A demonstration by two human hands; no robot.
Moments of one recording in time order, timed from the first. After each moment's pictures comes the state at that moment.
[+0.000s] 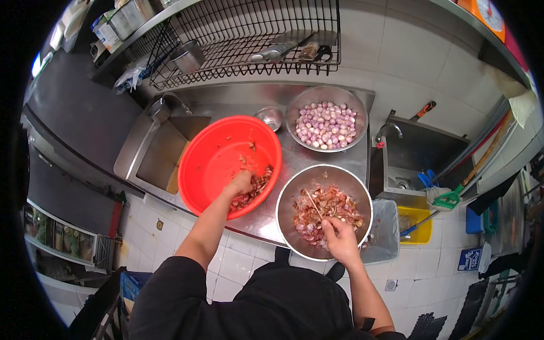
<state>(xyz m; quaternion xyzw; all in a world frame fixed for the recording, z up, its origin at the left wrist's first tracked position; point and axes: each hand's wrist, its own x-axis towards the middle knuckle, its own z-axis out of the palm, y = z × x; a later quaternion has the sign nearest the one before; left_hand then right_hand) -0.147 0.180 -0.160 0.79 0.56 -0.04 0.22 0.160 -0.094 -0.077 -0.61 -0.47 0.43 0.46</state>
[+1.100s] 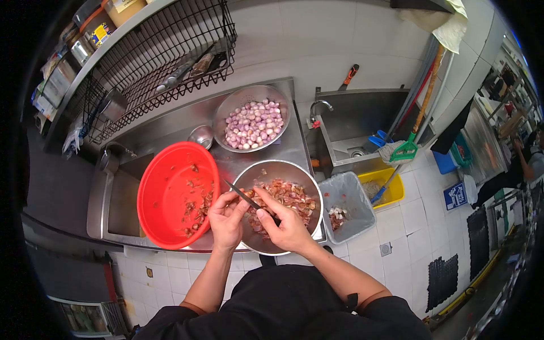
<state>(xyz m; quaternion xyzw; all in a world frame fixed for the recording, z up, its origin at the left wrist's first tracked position) 0.012 -0.007 -0.029 0.48 0.23 0.52 0.67 0.154 -0.093 -0.010 -0.50 -0.50 0.41 0.58</state>
